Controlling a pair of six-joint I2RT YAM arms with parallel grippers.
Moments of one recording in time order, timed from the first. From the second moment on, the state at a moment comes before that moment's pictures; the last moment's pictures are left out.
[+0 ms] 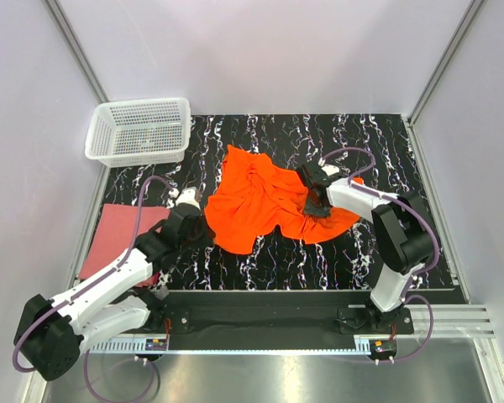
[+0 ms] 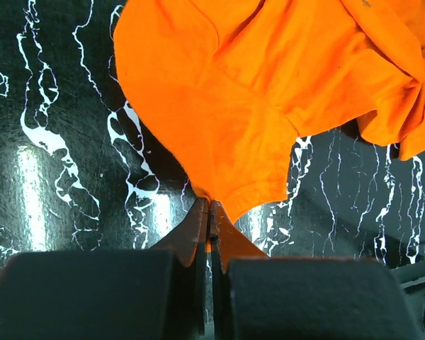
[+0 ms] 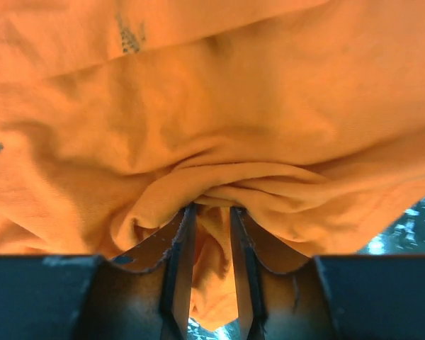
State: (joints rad) left arm -0.64 0.94 0.56 -0.37 -0.16 -0.70; right arm 0.48 1.78 1.10 -0.53 0.31 0.73
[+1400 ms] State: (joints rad) left arm -0.64 0.90 0.56 -0.36 -0.09 -0.70; right arm 0.48 1.24 0.62 -0.71 0.09 1.63
